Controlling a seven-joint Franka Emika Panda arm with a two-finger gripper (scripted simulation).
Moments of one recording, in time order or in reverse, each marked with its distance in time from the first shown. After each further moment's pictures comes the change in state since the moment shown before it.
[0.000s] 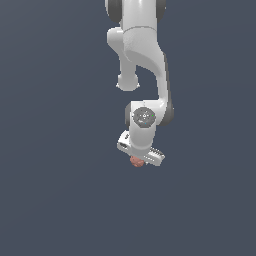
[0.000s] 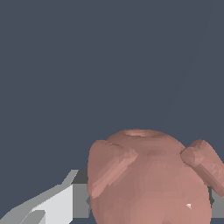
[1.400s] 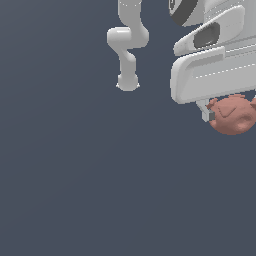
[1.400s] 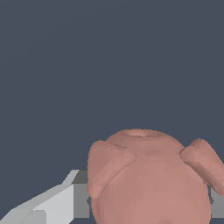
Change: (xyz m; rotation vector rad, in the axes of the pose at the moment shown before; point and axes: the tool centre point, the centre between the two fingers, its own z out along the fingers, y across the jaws) arm 0.020 -0.169 -0.394 0.345 0.401 -0.434
